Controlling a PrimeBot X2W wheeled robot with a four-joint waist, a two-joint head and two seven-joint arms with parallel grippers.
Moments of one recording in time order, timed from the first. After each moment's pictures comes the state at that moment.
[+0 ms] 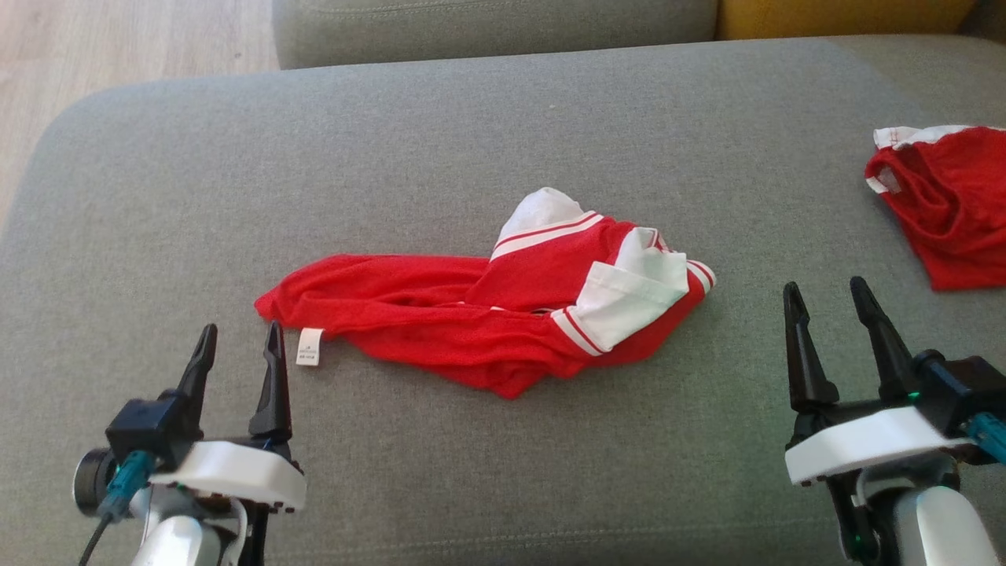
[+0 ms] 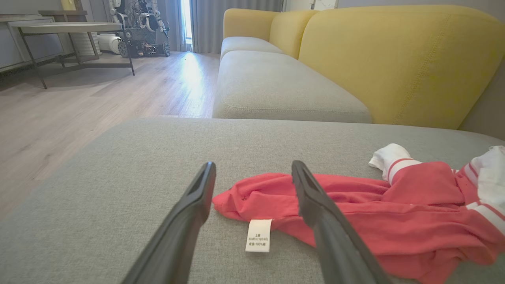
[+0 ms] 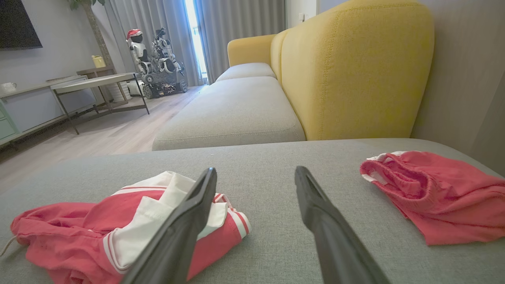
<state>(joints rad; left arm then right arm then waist) -0.02 0.24 -0.26 0.12 -0.35 0.16 -0.25 0.02 -0.05 0.00 -0.03 0.15 0.13 -0.01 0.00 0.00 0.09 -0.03</state>
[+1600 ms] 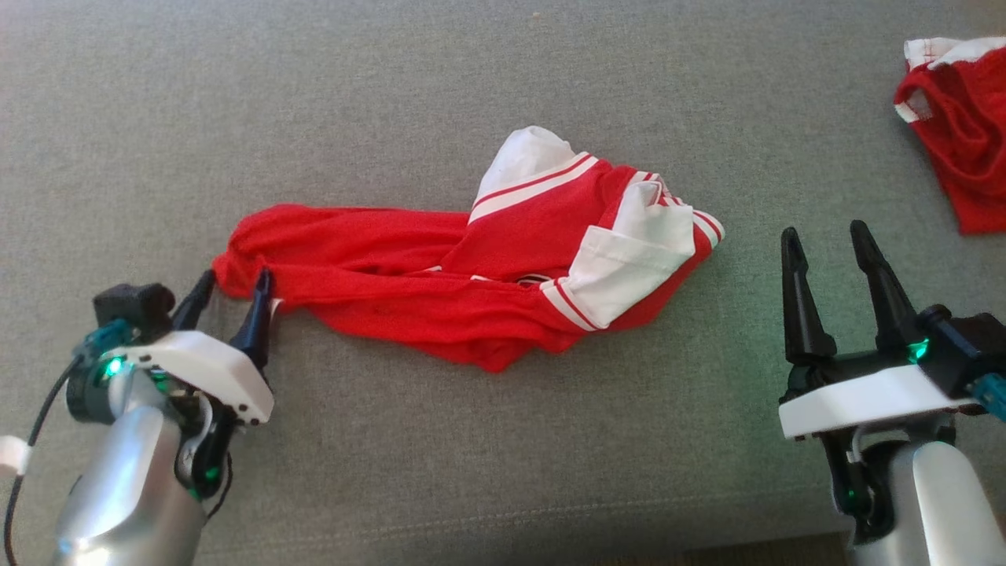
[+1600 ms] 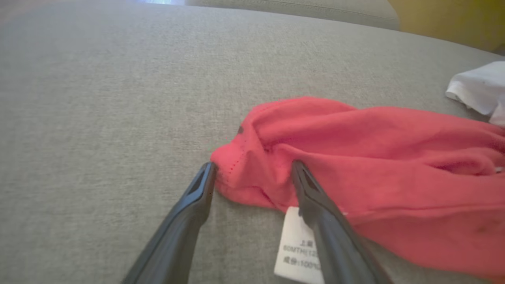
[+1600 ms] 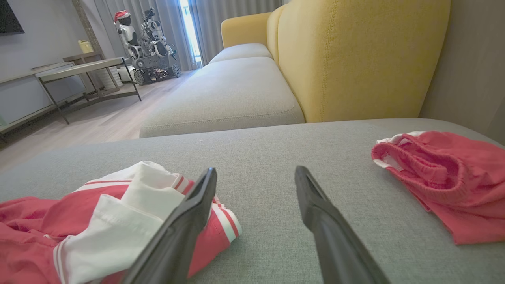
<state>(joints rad) -0.38 0.28 -0.30 0.60 -0.49 -0.05 -0.13 -0.08 -0.05 0.02 -0.03 0.16 0.13 -0.04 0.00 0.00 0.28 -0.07</state>
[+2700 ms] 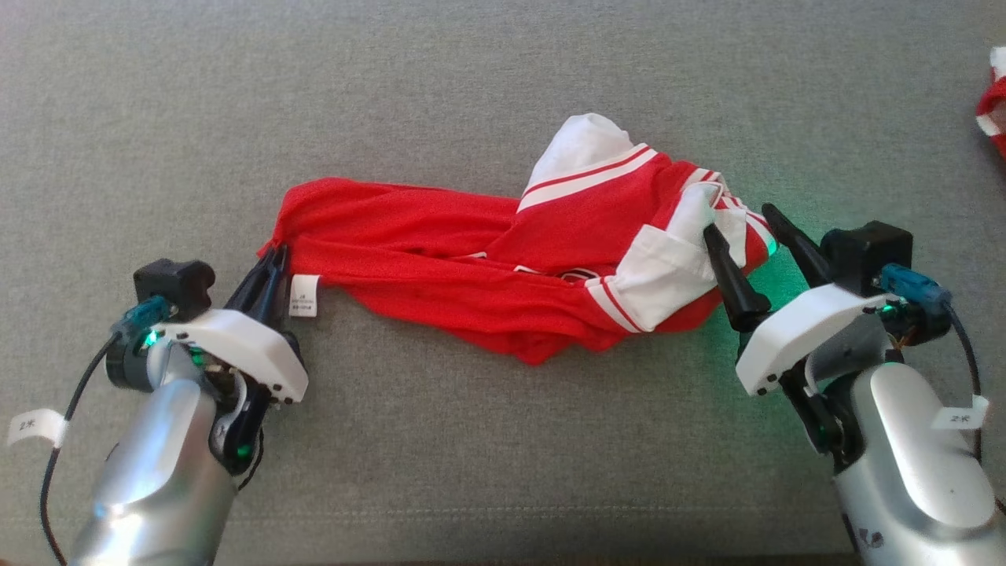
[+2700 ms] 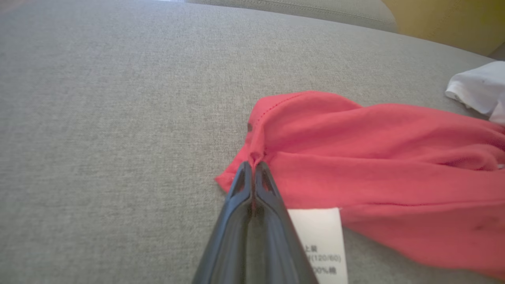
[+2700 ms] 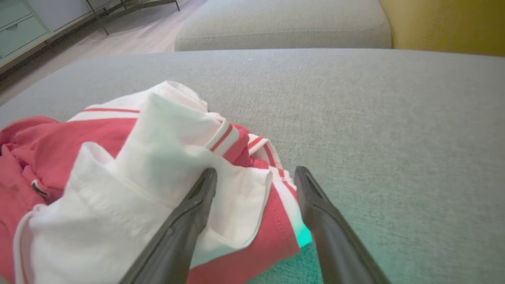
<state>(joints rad) -0.46 0.24 -0.38 0.68 -0.49 -0.09 -0.20 -0.29 -0.15 0.18 0.20 0.23 0.13 0.17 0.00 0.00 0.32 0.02</state>
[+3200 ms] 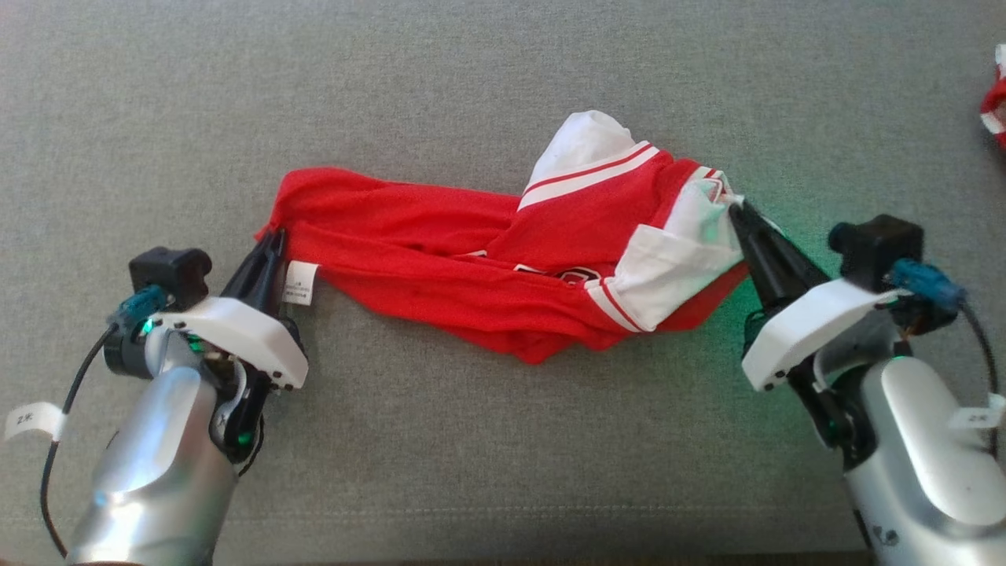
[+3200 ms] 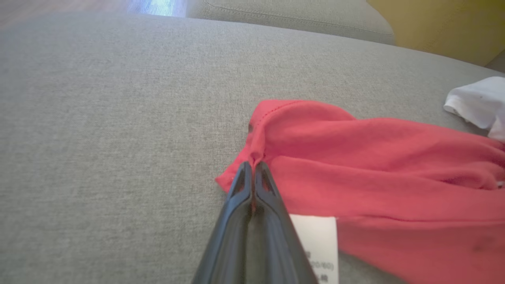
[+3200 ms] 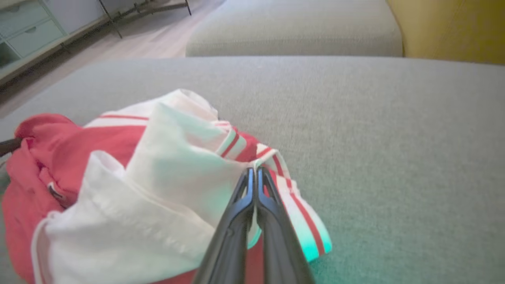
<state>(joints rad) -0.49 0.23 -0.38 0.69 -0.49 -0.09 -0.22 -0.31 -0.20 0.24 0.19 0.29 0.13 0.18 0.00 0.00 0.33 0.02</state>
